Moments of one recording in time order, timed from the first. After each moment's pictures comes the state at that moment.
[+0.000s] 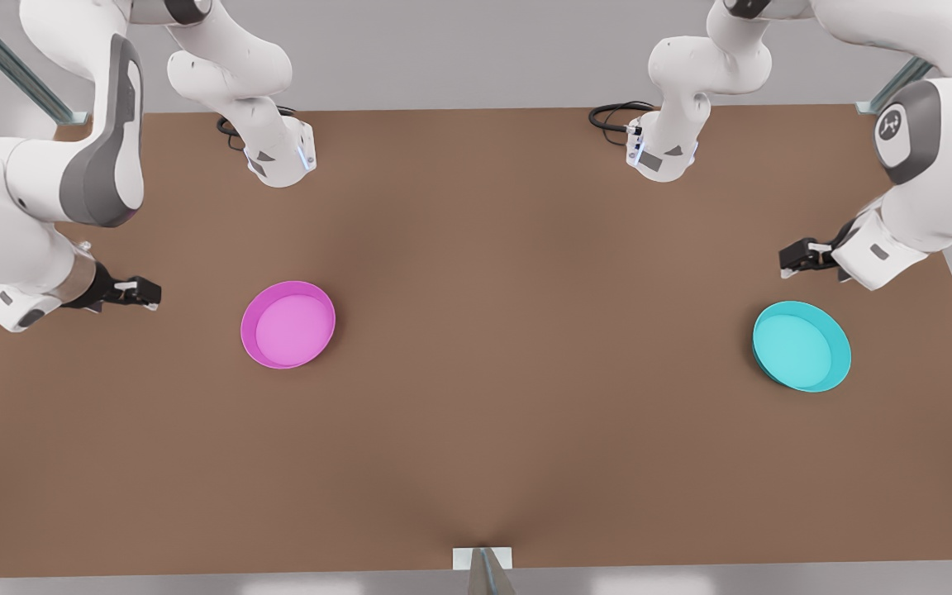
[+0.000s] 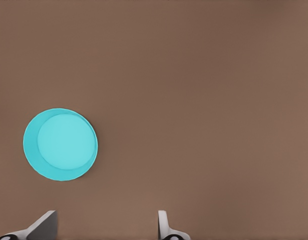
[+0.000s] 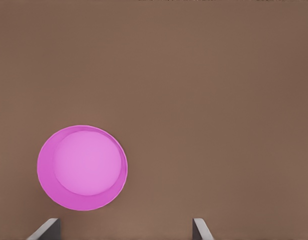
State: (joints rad) left arm -0.13 0.18 0.14 -1.34 -0.03 1.41 0.09; right arm 0.11 0.17 -0.16 -1.51 -0.05 1.58 -0.11
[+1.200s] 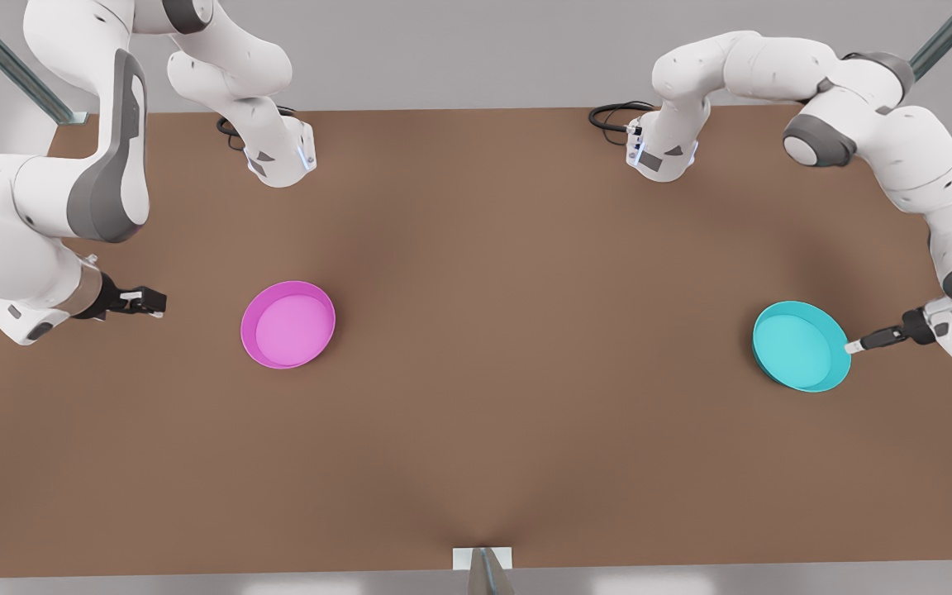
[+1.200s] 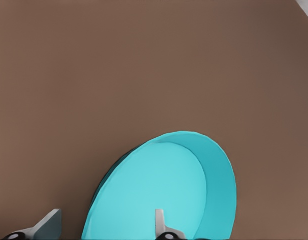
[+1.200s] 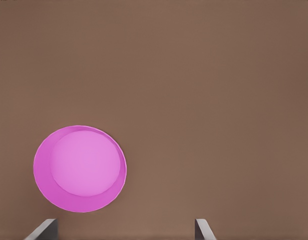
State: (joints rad) left arm 0.33 0.88 0.48 -1.40 -0.84 1.77 0.80; right arm 0.10 0.21 -0.16 -1.50 -0.05 1.58 -0.11
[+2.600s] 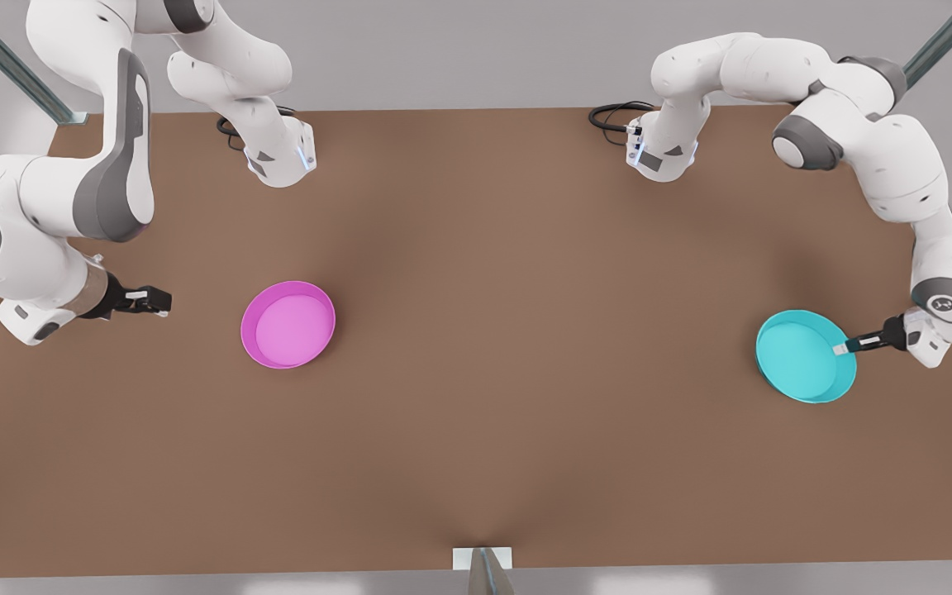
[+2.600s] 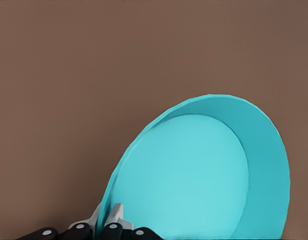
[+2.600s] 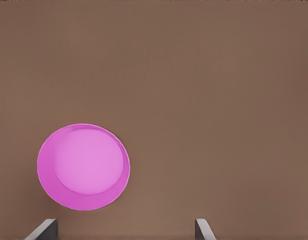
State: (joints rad) left arm 0.27 0.87 0.47 -1.46 -0.73 1.89 0.79; right arm 0.11 0.21 -0.15 -1.50 -0.05 1.57 -0.11
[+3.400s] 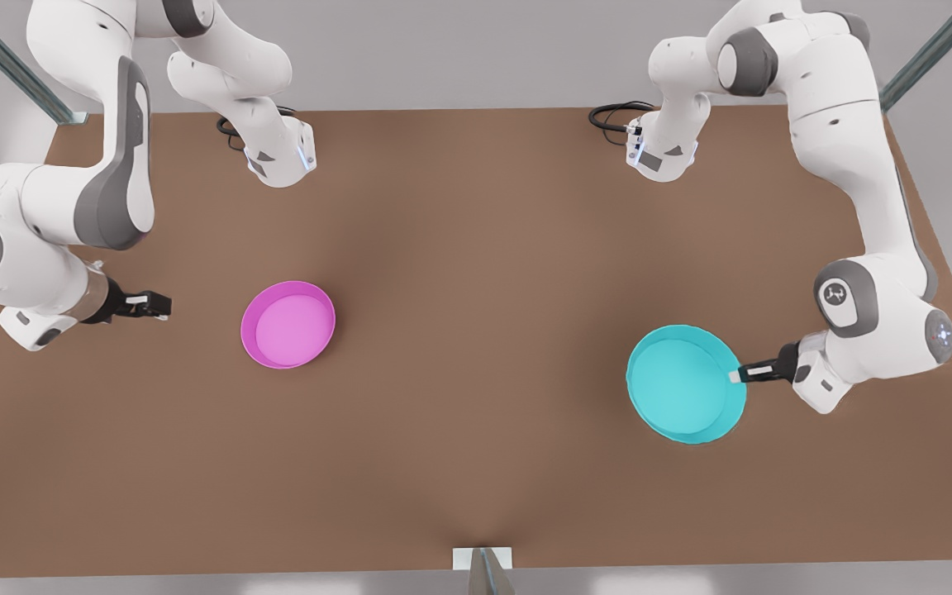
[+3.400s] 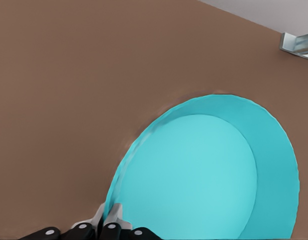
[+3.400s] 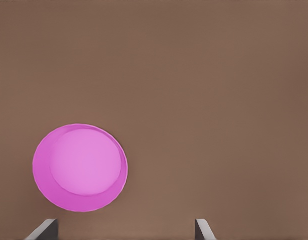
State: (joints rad) left arm -0.13 0.51 0.21 -1.46 -0.45 1.82 0.06; right arm 0.10 0.23 -0.15 -1.50 -0.04 1.58 -0.12
